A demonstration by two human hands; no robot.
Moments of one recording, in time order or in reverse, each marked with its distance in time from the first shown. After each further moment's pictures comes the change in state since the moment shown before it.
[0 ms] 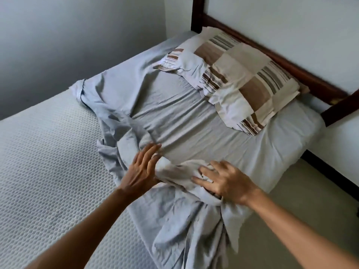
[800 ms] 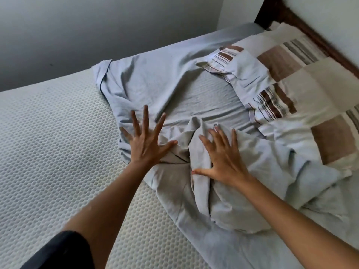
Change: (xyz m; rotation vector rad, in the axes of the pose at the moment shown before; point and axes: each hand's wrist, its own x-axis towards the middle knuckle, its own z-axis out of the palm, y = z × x) left_hand 0.077 -0.161 0.089 0.214 -0.213 -0.819; right_hand 0.181 0.099 0.143 0.255 -0.177 0.342
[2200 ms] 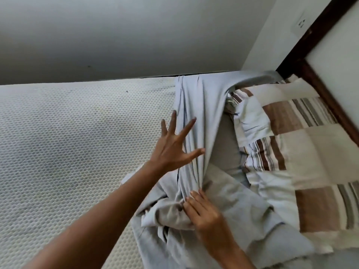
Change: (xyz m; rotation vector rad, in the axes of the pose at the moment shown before) left_hand 0.053 0.116 -0.082 -0.369 -0.051 -0.025; right_hand -0.045 0.029 -0.032 0.210 0.303 -0.399
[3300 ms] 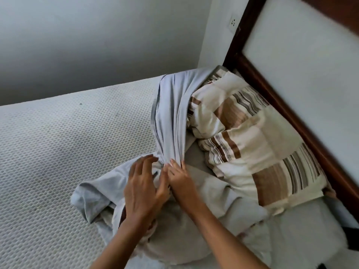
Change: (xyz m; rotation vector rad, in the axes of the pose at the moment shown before) left_hand -0.089 0.096 0.020 -0.121 0.306 -0.170; right_hand 0.015 0.060 0.022 0.007 -0.251 0.274
